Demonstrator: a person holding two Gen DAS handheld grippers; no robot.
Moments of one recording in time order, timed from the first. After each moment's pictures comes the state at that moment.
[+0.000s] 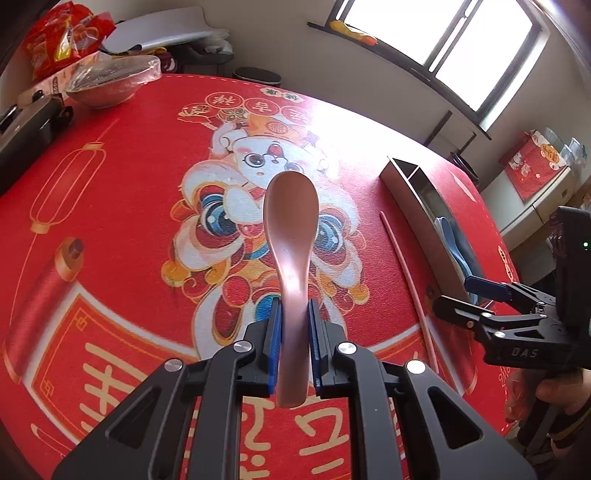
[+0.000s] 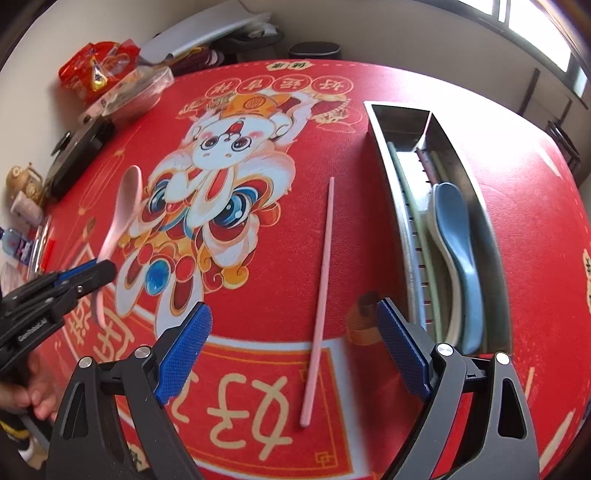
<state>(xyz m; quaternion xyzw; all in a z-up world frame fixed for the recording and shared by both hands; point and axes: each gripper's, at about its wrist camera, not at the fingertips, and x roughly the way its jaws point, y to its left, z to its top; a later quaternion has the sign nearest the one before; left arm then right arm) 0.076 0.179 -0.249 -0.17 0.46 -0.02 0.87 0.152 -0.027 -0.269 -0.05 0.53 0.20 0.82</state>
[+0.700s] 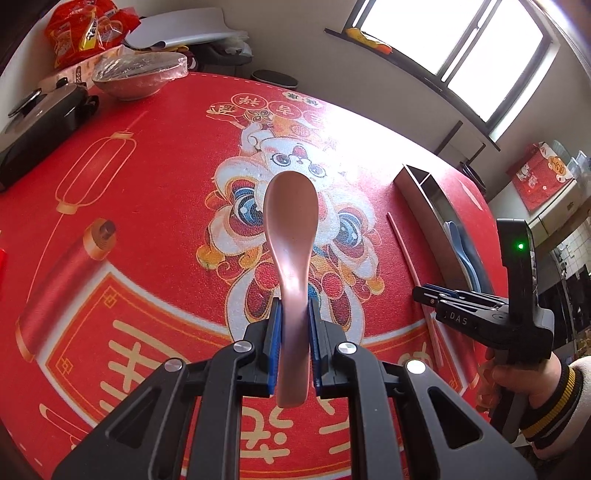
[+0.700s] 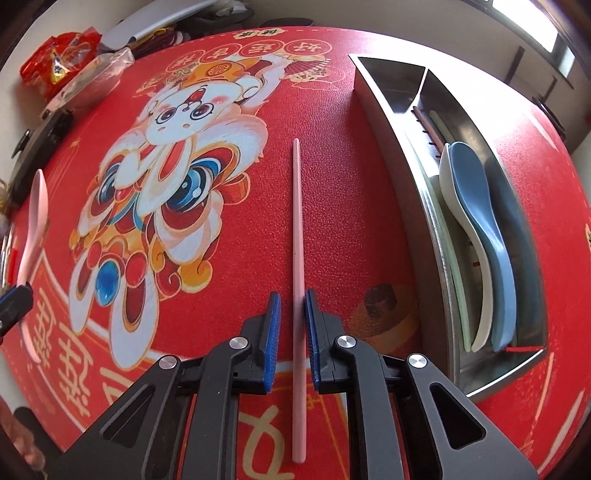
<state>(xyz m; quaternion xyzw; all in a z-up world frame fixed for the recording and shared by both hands) 0.055 0.192 -0.244 -0.18 0.46 0.00 0.87 0.164 -0.018 -0.312 -0.05 0.56 0.15 0.82</state>
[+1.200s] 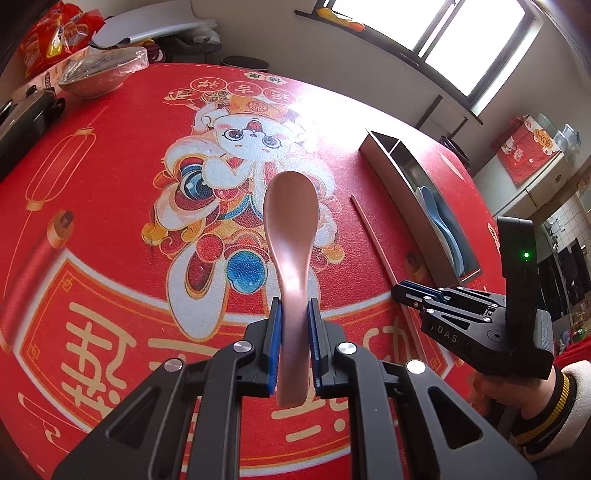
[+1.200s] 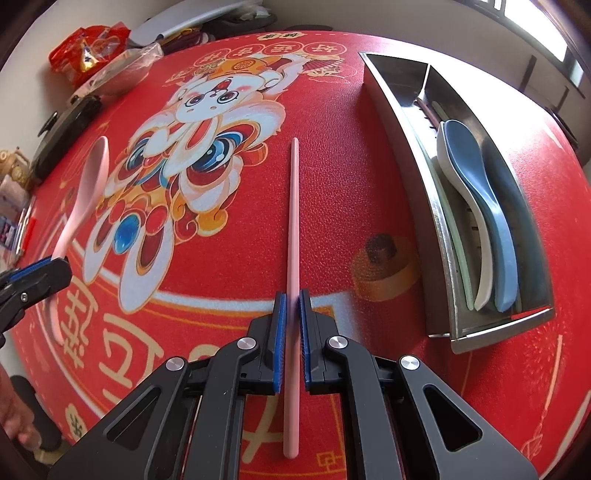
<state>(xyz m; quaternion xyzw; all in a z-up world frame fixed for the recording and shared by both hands) 0.055 0.148 -0.252 -0.16 0.48 -0.04 0.86 0.128 -0.033 -0.314 -0.06 0.54 0.19 0.82</state>
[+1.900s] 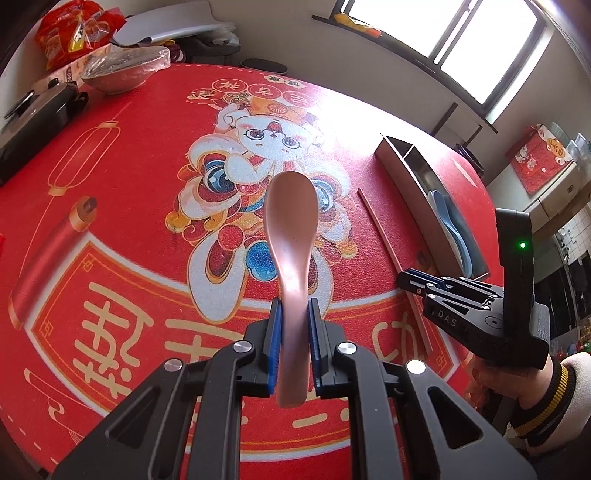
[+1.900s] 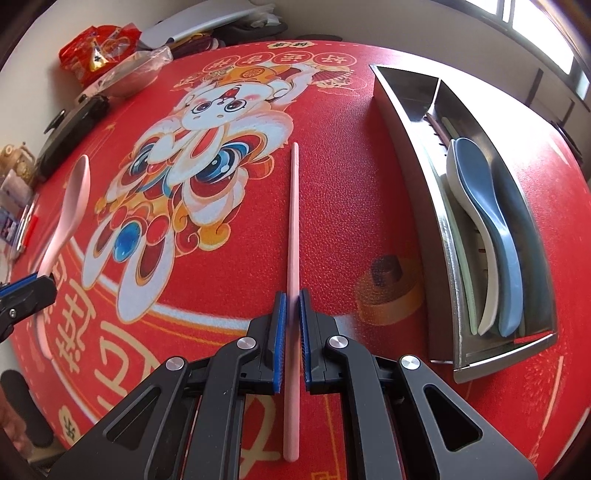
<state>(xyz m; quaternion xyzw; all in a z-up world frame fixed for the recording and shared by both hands) 0.038 0.152 -0.247 -0.16 0.48 0.00 0.86 0.137 -0.029 -0.316 -0.06 0.52 0.20 0.83</state>
